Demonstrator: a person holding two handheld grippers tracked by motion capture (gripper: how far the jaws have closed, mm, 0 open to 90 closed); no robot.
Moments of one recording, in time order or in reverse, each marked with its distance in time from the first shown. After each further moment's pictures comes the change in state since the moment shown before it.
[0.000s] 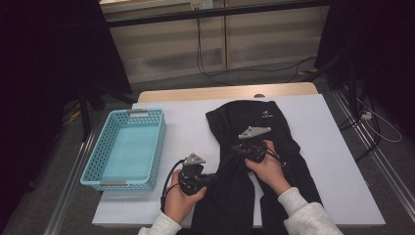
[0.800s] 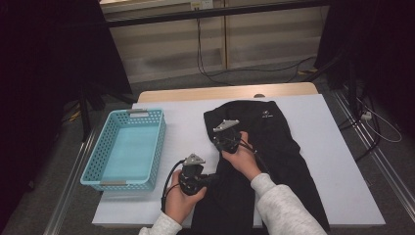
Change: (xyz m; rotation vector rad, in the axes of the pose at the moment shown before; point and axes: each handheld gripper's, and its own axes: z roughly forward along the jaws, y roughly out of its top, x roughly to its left) left arm 0.001 -0.001 0.000 -0.019 0.000 -0.015; right arm 0.016 0.037 0.071 0.058 -0.095 -0.088
